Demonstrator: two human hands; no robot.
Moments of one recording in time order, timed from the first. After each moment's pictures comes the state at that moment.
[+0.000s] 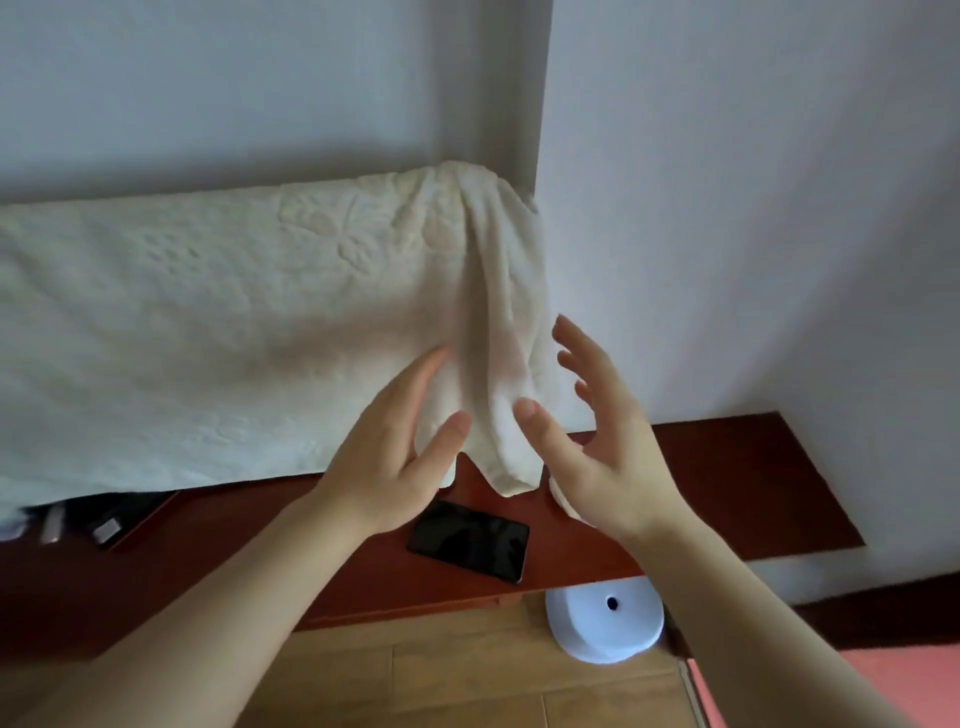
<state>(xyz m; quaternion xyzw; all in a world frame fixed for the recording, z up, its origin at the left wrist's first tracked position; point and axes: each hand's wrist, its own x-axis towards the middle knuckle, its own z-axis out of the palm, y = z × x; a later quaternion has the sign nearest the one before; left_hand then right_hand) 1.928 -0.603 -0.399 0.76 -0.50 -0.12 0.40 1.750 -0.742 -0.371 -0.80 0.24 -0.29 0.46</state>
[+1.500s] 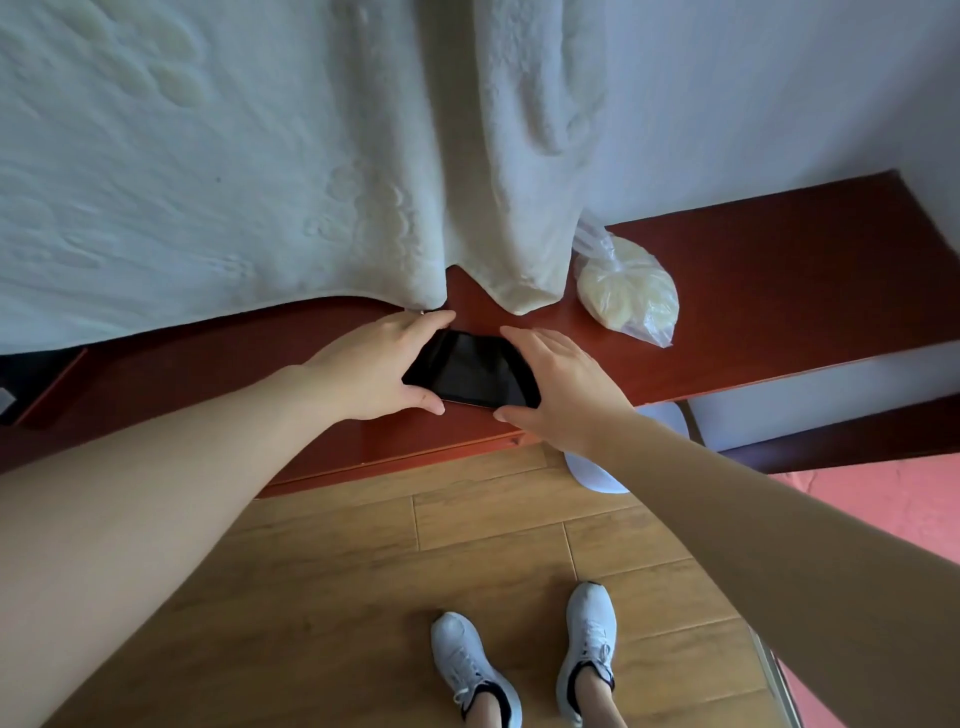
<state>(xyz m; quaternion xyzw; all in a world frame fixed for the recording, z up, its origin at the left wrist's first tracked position) 1.975 -0.591 -0.621 0.76 -0.60 -0.24 0.03 1.753 -0.717 -0.641 -0.91 0.27 -0.04 0.32</state>
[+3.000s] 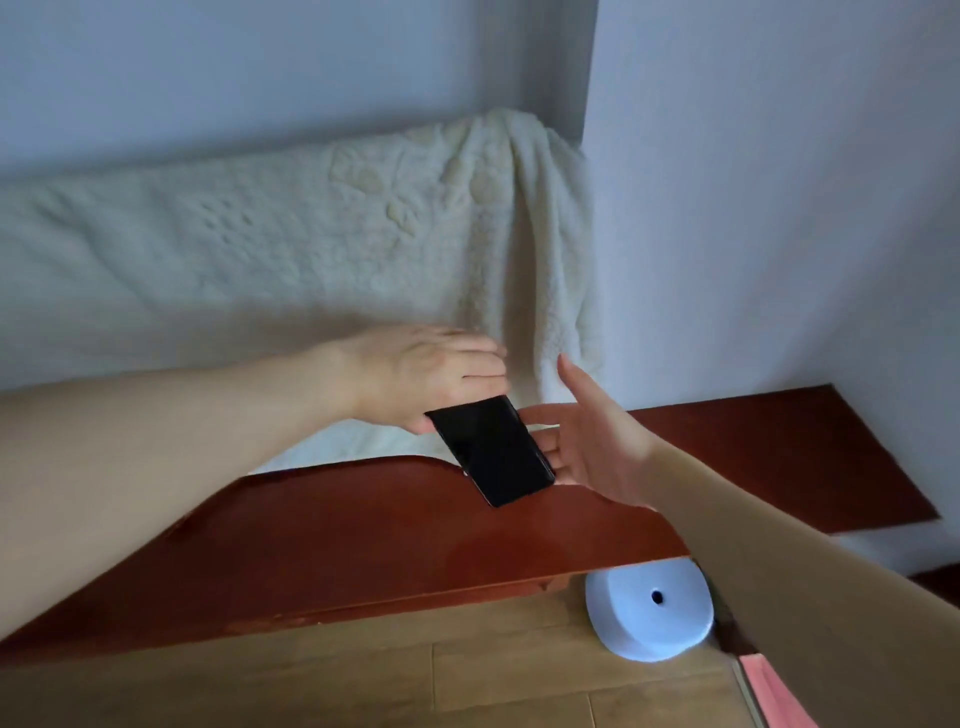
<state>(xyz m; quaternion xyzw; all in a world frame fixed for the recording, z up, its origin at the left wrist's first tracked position) 2.002 -0.620 -0.356 0.52 -0.84 0.08 -0.15 1.794 -0.755 -0.449 -0.52 0.26 0.08 0.81</state>
